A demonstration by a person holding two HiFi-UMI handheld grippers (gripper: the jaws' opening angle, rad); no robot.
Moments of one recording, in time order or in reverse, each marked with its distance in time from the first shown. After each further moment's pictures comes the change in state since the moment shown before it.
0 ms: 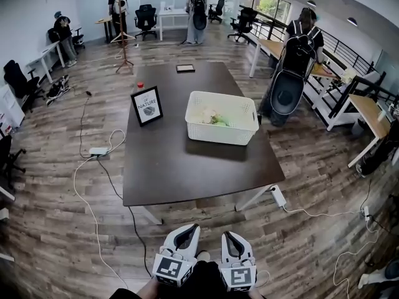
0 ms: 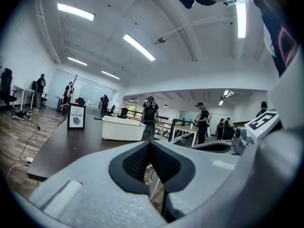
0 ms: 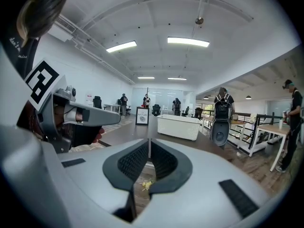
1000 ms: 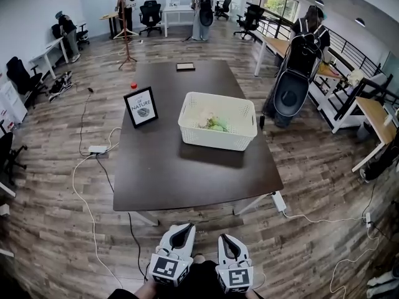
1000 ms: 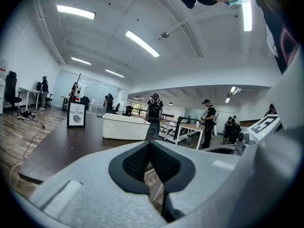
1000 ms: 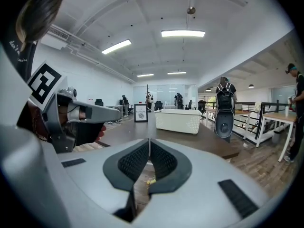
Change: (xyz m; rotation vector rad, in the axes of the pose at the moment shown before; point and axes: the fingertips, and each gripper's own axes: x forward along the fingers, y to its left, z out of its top) left arm 0.063 0.004 -0.002 0.001 0.030 0.062; right arm 0.035 -0.054 -0.010 0.098 0.045 0.031
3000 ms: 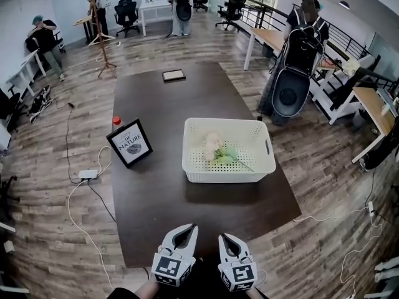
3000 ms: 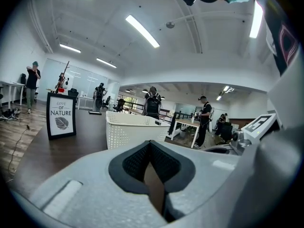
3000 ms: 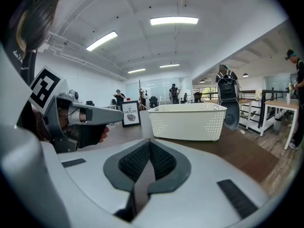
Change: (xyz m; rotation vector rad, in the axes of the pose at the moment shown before) left arm 0.154 0.167 0.039 0.002 0.082 -0.138; right arm 0.221 -0.012 0.032 0.110 0.046 -0.020
